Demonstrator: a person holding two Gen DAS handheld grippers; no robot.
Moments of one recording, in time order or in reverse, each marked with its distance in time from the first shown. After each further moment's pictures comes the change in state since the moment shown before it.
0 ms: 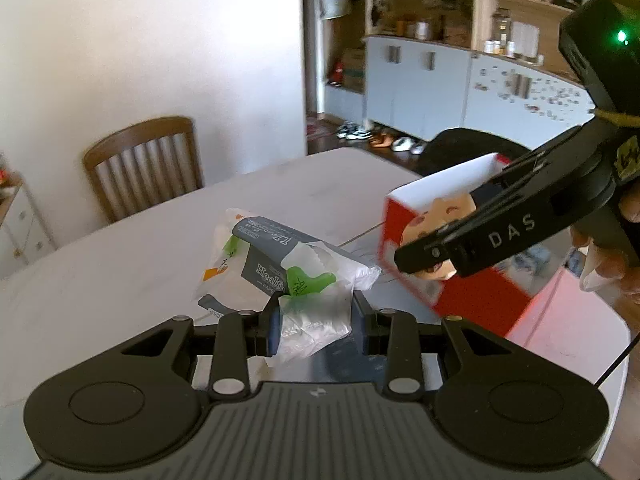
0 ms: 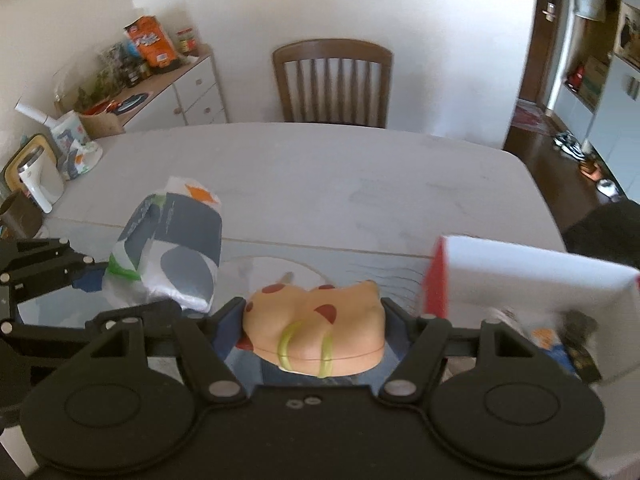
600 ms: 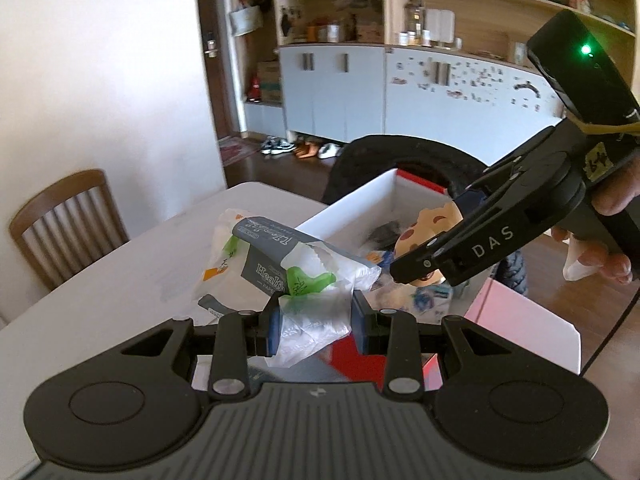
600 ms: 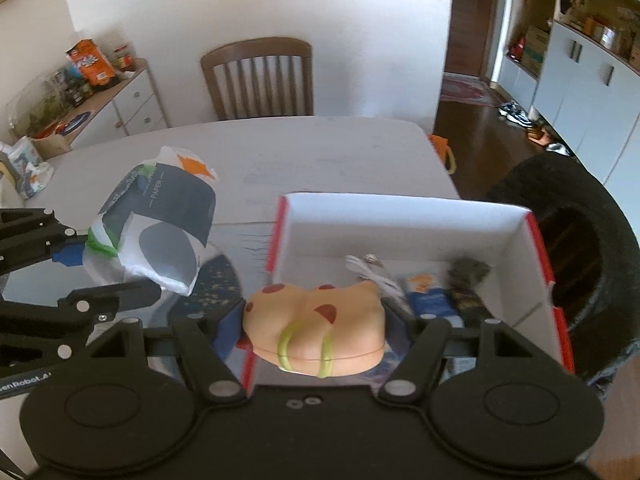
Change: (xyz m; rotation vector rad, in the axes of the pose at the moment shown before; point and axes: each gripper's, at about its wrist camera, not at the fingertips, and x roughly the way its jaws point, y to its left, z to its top) left arm 0.032 -0.096 0.055 0.178 -0.027 -0.169; right arm -0.052 -0.102 -0.037 0.104 0.013 -0.108
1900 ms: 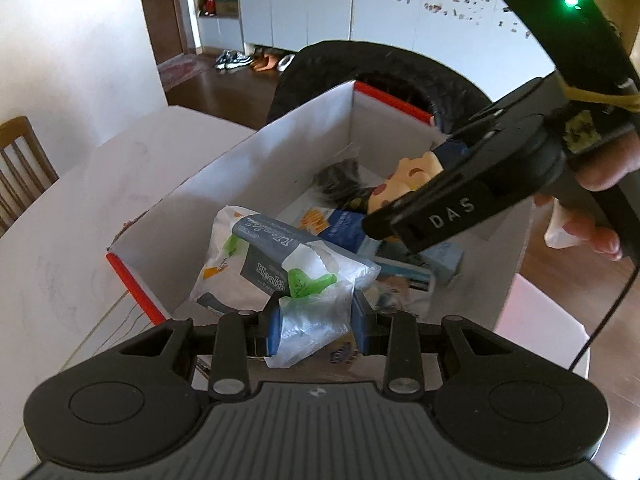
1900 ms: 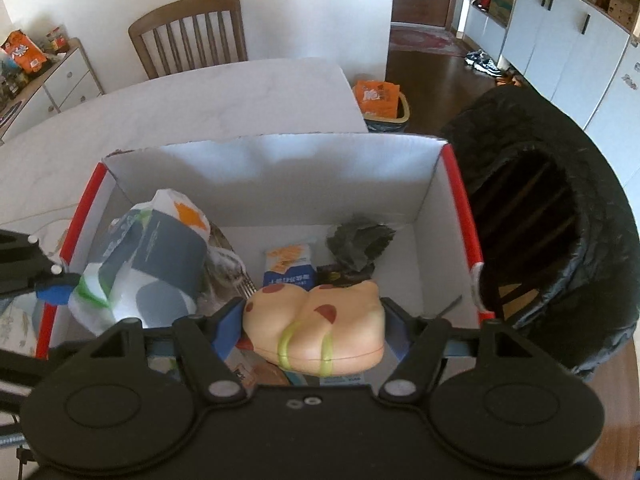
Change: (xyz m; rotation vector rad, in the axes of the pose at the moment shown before) left arm 0.153 -0.040 0.023 0.008 0.295 -0.107; right arm 0.084 -0.117 -0.005 0.049 0.140 -0.054
